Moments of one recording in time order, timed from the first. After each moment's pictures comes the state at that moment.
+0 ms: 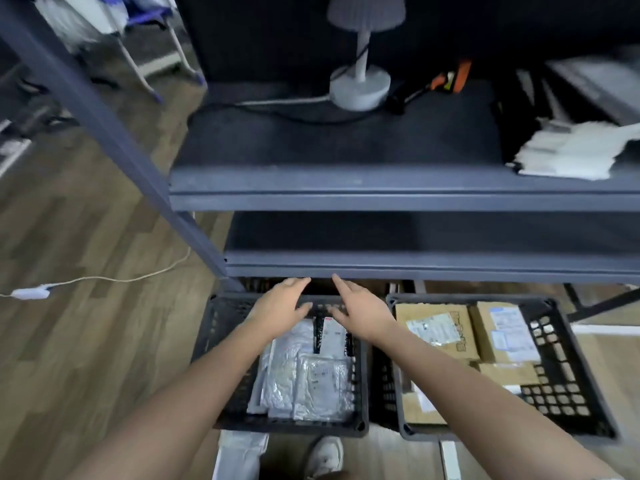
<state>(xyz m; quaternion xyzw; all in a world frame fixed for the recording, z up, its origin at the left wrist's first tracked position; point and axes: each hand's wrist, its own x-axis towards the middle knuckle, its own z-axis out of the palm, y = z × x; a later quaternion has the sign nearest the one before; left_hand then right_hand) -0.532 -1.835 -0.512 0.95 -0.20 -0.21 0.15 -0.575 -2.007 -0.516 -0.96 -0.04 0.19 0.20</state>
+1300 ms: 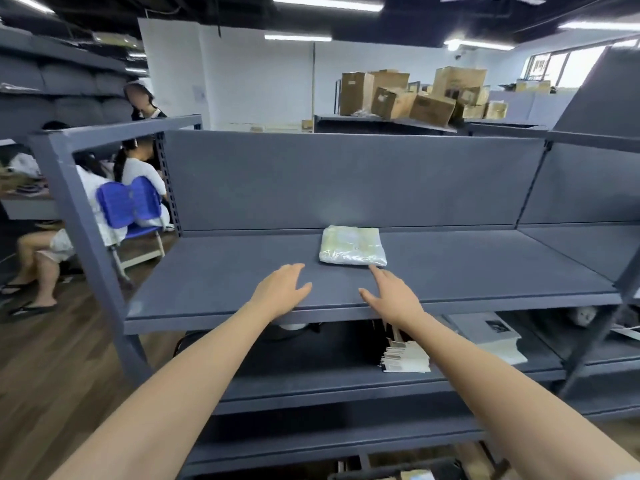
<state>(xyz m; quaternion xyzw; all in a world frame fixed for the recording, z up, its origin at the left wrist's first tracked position) -0.485 -1.953 -0.043 0.94 -0.27 0.01 0.20 -0.573 -2.157 -0.047 -0.98 0.10 -0.10 0.16</state>
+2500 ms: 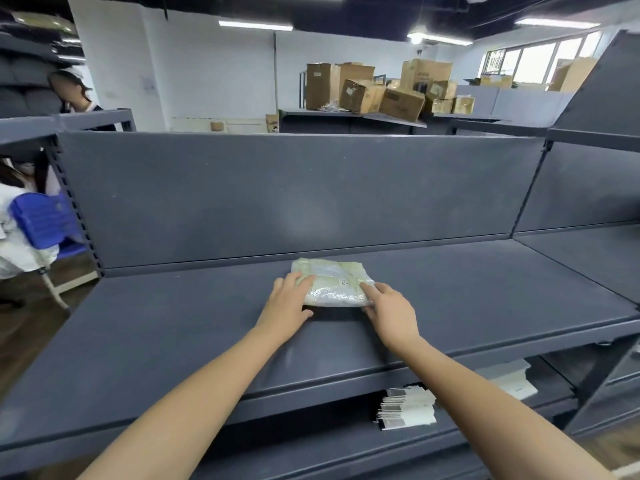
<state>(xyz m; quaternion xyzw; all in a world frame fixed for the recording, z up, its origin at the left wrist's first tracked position) -0.337 -2.058 -0.078 0.90 -0.35 0.06 0.24 -0.434 -2.240 -0.085 -0.97 0.17 -0.18 0.07</state>
